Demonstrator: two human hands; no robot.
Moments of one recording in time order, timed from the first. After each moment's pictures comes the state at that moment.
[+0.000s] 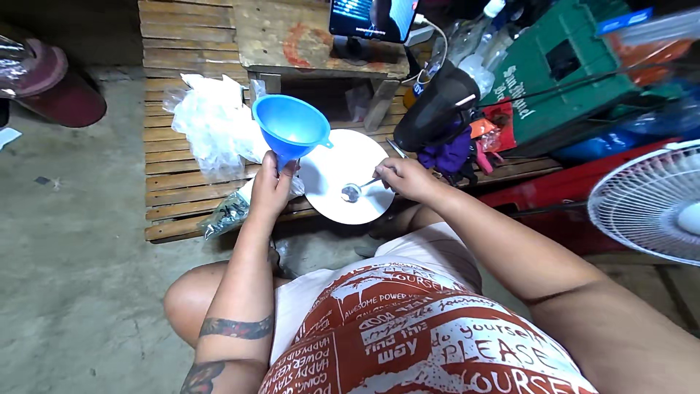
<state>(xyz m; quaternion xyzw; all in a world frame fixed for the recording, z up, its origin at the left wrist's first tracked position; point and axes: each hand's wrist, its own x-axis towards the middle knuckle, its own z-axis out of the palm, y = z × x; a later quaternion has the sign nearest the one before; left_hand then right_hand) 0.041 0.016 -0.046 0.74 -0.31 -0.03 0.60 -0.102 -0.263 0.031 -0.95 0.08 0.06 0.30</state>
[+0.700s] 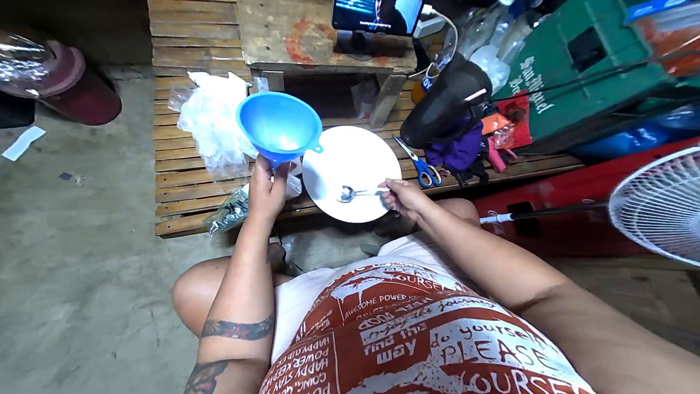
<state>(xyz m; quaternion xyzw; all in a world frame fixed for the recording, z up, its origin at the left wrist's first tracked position) 0.038 0.024 -0.051 0.71 -0.30 0.01 0.63 -0.125 -0.272 -0.057 -0.60 0.40 0.06 0.69</state>
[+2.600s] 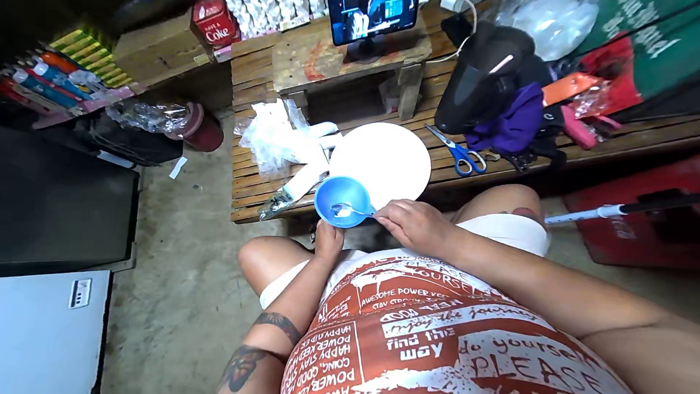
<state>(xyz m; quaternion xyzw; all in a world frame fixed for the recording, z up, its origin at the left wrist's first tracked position) -0.109 0.017 -0.086 0.89 -0.21 -0.07 0.40 -0.195 -0.206 0.019 -0.91 -0.20 -0.21 0.28</state>
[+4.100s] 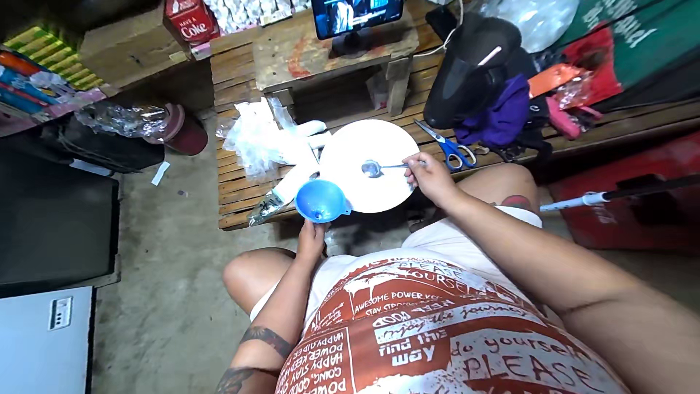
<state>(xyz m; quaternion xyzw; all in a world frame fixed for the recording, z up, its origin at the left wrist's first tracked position) -0.082 0.045 -0.107 0.87 -0.17 -0.16 0.44 -0.148 -0.284 -0.036 -0.80 0.23 -0.05 0.55</state>
